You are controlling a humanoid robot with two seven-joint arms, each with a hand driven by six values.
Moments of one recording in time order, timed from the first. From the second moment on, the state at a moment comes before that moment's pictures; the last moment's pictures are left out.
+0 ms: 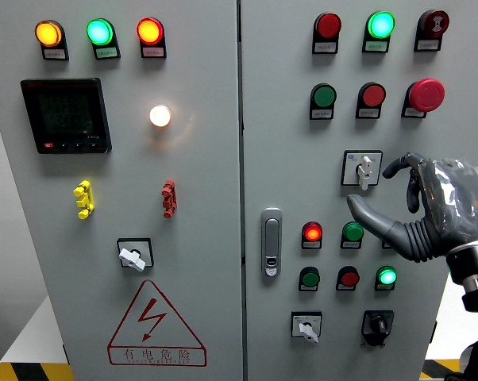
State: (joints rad) left arm -0.11 -0.10 0.09 -0.16 -0.04 -0.09 0.01; right arm 0.70 0.12 1.54 1.72 -2.66 0.16 -0.21
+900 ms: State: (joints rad) left arm -0.11 -0.10 0.09 -0.16 -0.04 -0.09 0.01; right arm 0.54 0.13 1.61 1.96 -2.66 0.17 -0.08
